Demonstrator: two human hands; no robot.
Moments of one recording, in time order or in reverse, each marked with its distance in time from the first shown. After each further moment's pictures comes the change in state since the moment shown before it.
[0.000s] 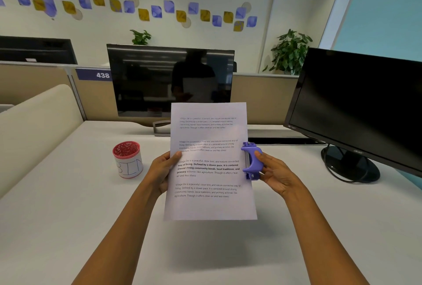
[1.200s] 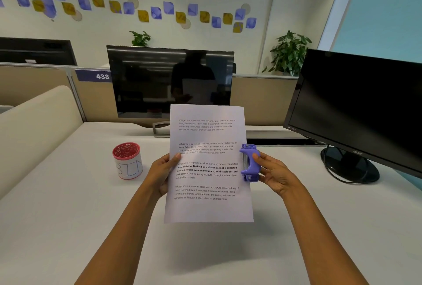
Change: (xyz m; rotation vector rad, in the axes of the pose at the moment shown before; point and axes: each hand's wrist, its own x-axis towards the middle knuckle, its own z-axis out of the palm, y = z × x) left_hand 0.002 -0.003 -0.003 -0.005 -0.007 0.005; right_hand 0.003 0.000 0.003 -0.086 0.034 0.008
